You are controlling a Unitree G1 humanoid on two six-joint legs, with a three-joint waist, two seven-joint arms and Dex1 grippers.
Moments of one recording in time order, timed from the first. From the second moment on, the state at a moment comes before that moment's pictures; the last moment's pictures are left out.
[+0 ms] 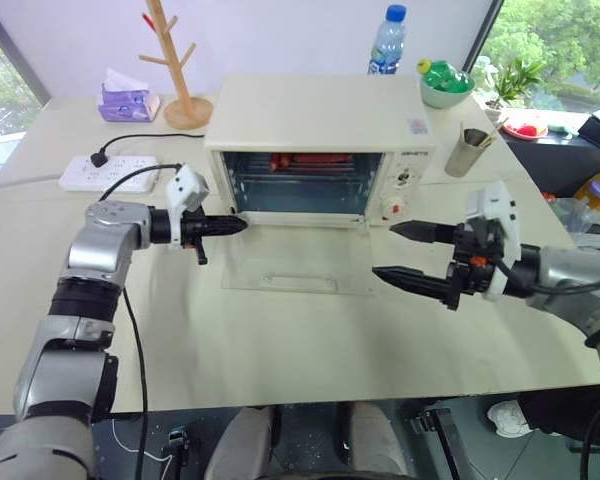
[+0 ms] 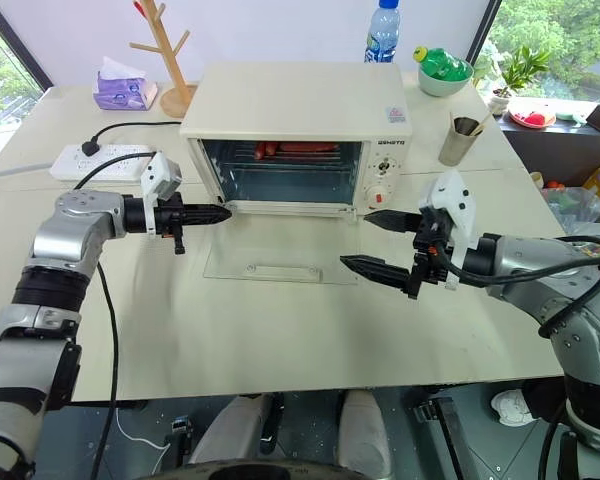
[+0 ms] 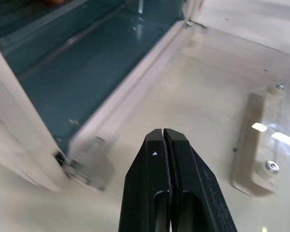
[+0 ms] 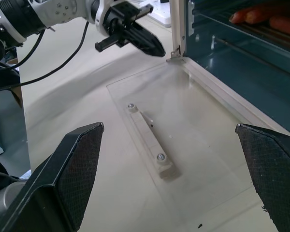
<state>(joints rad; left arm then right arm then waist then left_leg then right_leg) -0.71 0.63 -0.06 0.41 -0.28 0.39 -1.26 -0.28 -0.86 -0.24 -0.52 0.86 0.86 0.80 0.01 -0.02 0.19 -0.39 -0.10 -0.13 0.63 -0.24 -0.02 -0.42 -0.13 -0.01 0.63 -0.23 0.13</state>
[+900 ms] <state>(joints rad) -0.52 0.81 0.25 -0.11 -0.80 1.02 -1.07 -0.90 -0.47 0.53 0.34 -0.25 0.07 0.47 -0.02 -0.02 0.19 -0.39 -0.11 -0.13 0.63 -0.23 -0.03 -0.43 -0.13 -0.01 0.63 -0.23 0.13</state>
